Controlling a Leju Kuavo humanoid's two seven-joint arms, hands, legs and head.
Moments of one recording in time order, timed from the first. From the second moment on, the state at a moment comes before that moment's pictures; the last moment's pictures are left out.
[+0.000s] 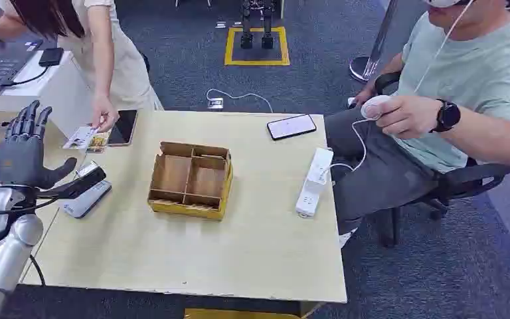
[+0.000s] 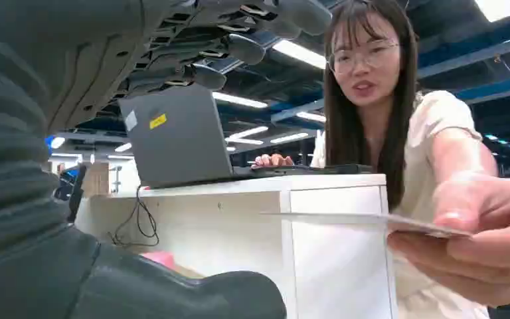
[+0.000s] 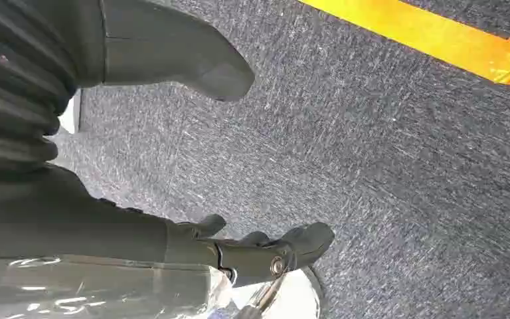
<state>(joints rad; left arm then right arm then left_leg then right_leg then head) -0.45 0.46 -0.10 -1.15 -1.08 0.35 -0.07 -0.03 0.04 -0.58 -0.20 1.07 -0.38 -0.22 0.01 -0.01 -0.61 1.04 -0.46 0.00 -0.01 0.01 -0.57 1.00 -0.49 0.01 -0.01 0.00</state>
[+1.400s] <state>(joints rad) -0.33 0.45 -0.07 -1.20 -1.02 0.35 -0.09 -0.02 0.05 -0.60 -0.20 1.10 -0.38 -0.22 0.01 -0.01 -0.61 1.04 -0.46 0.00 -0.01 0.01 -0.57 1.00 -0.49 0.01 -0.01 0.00</state>
